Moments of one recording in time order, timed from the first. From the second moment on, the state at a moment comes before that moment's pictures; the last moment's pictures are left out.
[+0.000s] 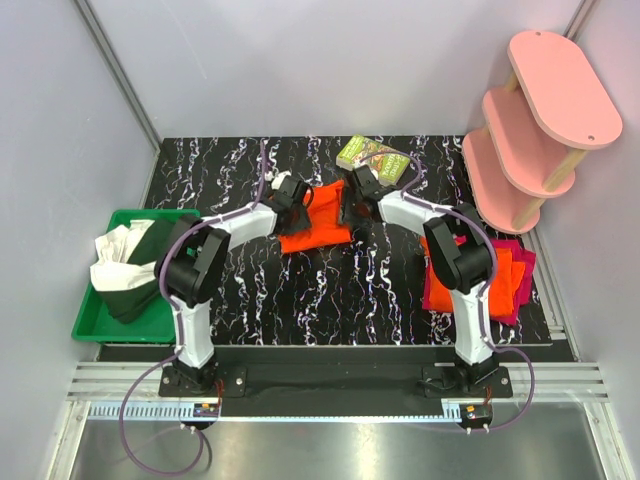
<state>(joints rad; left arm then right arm) -0.50 1.97 1.31 -0.29 -0.22 -0.72 0.52 2.15 1.54 -0.32 0.05 0.56</state>
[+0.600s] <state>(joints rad) -0.73 1.59 0.90 -0.39 -0.22 -0.82 0.72 1.79 1.06 -0.33 0.04 0.71</state>
